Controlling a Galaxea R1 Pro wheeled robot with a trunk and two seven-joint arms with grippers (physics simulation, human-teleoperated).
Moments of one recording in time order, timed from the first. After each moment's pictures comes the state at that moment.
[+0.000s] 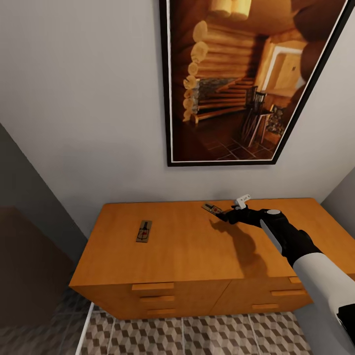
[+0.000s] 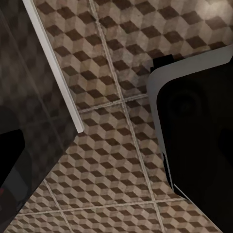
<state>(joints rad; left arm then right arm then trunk) -0.35 0.03 -0.58 0.07 0.30 -0.11 0.12 -0.95 -0.26 0.30 -0.77 -0.15 0.34 0.55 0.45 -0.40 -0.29</state>
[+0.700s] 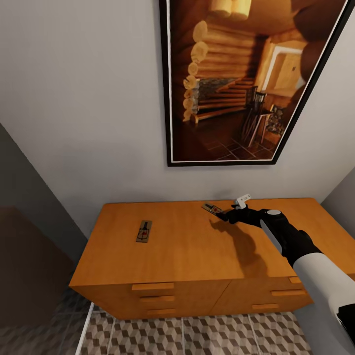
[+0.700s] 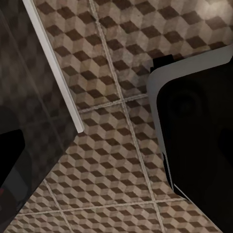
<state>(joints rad) -0.35 0.03 -0.58 0.07 0.30 -0.11 0.12 -0.95 -0.26 0.30 -0.77 -0.15 0.32 0.55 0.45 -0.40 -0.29</state>
